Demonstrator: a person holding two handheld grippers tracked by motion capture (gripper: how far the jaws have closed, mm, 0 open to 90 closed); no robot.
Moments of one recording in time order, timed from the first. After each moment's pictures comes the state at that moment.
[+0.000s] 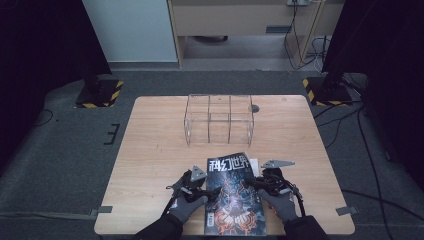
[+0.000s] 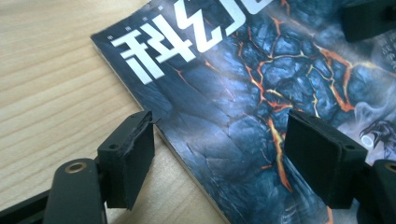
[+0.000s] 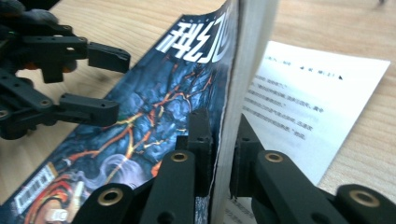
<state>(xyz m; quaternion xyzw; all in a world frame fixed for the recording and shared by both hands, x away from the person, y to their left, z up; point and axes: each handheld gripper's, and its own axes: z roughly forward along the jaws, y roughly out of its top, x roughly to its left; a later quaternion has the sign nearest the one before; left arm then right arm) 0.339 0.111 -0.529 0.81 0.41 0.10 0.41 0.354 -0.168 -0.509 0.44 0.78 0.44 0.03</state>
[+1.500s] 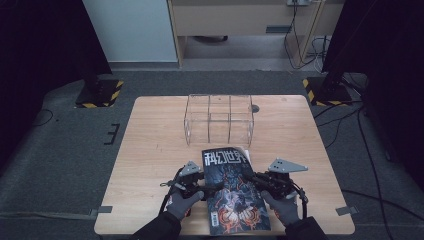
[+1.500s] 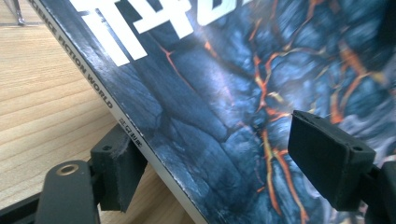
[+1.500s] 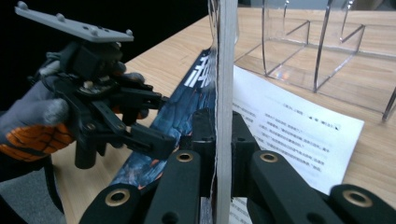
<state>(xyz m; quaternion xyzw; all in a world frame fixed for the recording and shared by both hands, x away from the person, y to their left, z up) 0.343 0.121 -0.514 0.75 0.41 0.03 0.51 0.326 -0.167 -0.459 0.36 0.75 0.55 0.08</state>
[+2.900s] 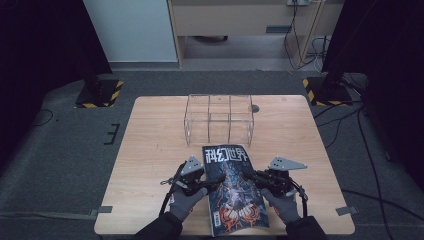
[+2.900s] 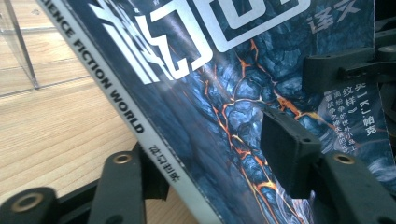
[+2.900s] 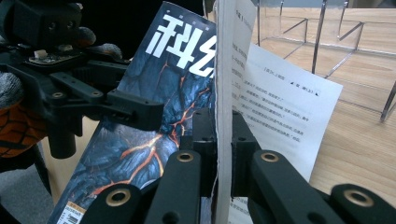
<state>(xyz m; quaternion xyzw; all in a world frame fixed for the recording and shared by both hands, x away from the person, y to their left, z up) 0.337 0.110 -0.478 0.76 0.39 0.08 0.52 0.335 -0.169 -0.465 0.36 0.75 0.55 0.08</state>
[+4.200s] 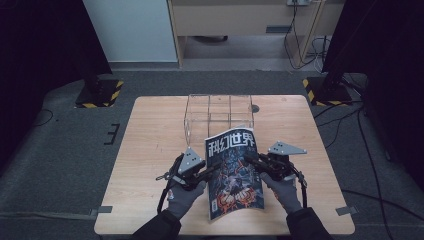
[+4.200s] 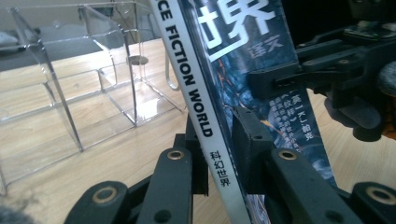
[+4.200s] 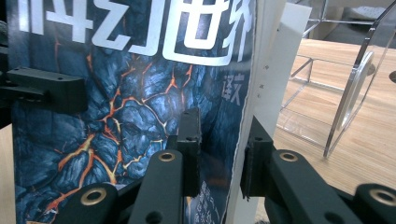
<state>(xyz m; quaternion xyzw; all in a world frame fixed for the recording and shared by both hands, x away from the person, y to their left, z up) 0.332 0.109 -0.429 0.75 0.34 0.16 0.54 0.369 -0.169 -0.445 0.37 0.74 0.54 0.13</state>
